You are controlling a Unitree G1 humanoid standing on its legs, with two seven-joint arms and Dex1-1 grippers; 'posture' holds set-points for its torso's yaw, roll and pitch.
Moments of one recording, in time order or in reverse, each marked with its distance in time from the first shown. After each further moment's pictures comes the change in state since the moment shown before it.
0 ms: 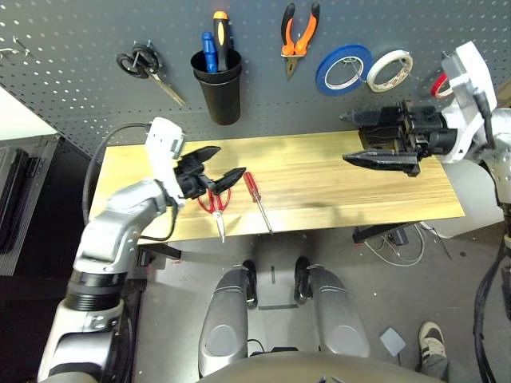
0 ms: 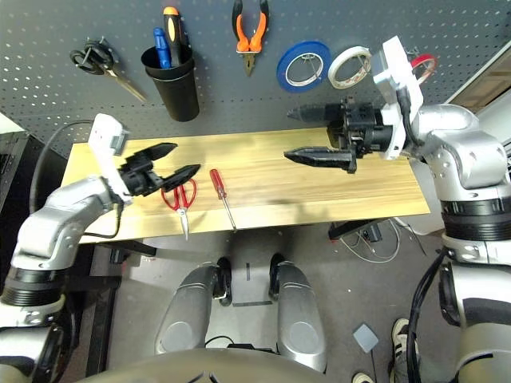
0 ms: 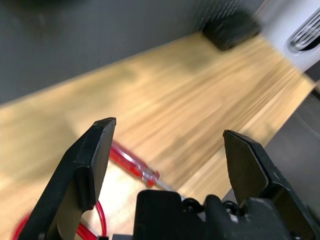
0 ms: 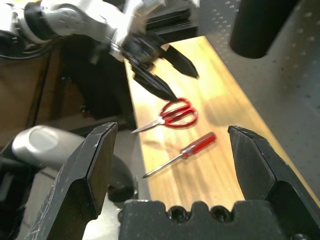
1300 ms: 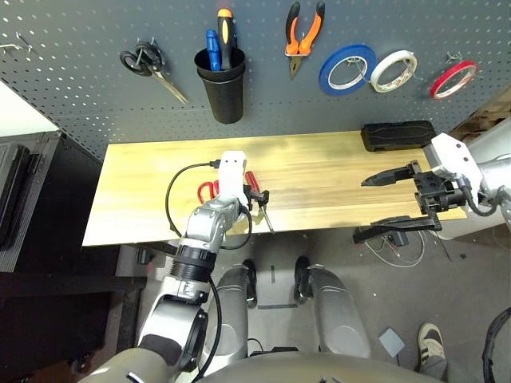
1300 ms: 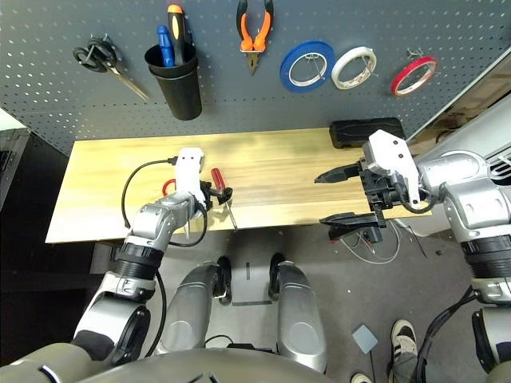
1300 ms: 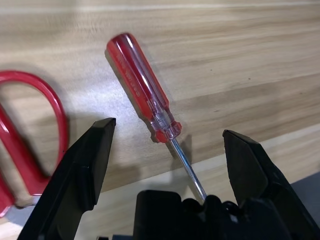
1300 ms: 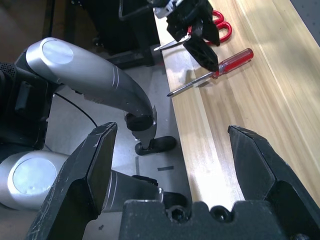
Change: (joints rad) left arm -0.153 -0.402 0.047 0.467 0.176 0.181 0.363; right arm 0.220 -0.081 0.040 0.099 -0.166 -0.279 0.123
